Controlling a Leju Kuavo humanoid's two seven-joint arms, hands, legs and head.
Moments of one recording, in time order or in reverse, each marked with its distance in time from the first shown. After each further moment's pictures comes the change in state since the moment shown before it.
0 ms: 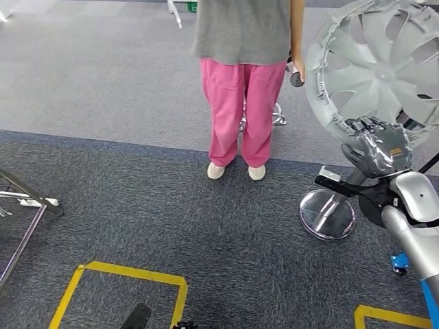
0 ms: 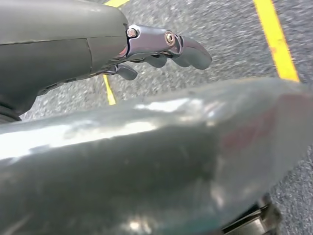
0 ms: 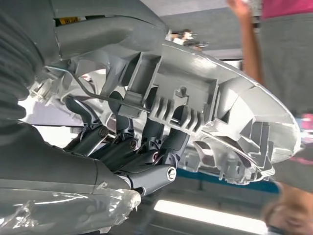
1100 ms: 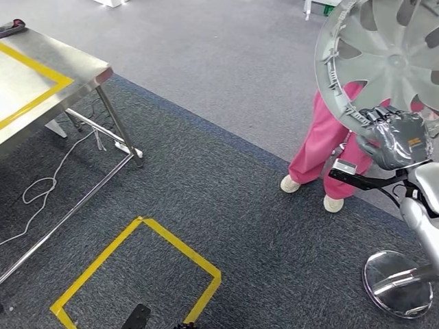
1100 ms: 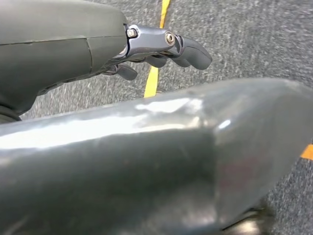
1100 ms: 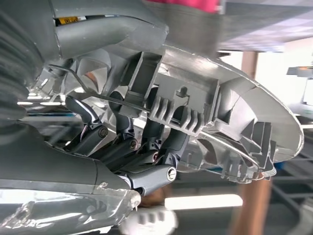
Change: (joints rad) left arm 0.004 0.001 0.016 0.000 0.003 -0.006 0.001; right arm -0.042 -0.062 -0.015 -0.036 -0.016 0.052 -0.023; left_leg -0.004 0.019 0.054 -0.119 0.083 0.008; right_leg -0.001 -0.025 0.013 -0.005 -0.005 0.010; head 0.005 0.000
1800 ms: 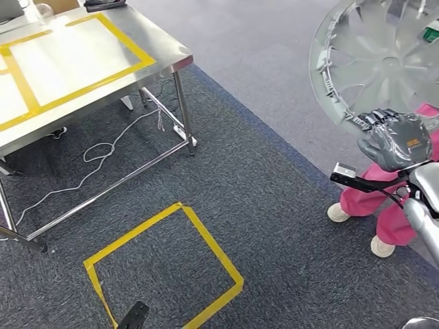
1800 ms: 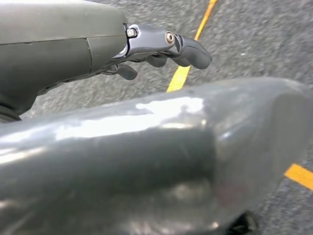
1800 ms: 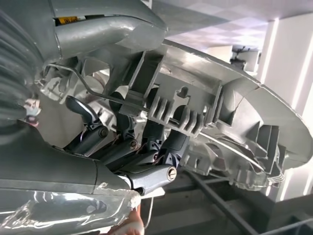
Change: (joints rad) left arm -0.002 0.015 0.004 0.000 -0.028 -0.028 0.018; right arm -0.026 -0.018 0.047 0.029 0.012 0.025 0.015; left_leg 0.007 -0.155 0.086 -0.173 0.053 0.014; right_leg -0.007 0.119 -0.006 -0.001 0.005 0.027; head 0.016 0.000
